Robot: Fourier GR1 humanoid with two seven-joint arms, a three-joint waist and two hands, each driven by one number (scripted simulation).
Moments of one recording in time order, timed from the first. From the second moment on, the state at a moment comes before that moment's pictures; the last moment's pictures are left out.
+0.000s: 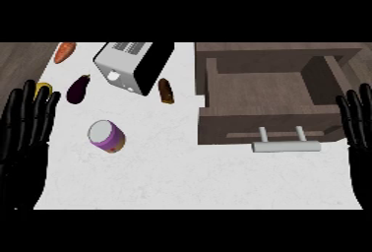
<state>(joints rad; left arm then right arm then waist) 0.02 0.09 -0.01 -2.10 -0.02 -0.01 -0.03 0.04 -0.10 -0.05 -2.10 0.01 0.03 -0.01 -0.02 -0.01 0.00</state>
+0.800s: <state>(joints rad) 0.03 0.22 0.14 -2.06 0.17 -0.10 0.30 0.16 -0.07 -0.13 -2.11 -0.03 -0.02 0.16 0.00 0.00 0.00</state>
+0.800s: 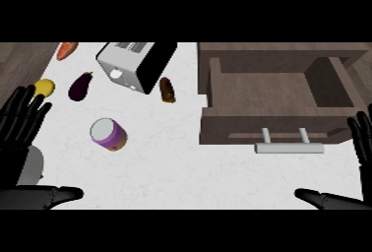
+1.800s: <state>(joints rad) 0.05 0.22 0.32 -2.13 0.40 -0.12 0.50 0.37 -0.11 -0.37 -2.15 -0.27 0.22 0.08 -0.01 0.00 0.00</state>
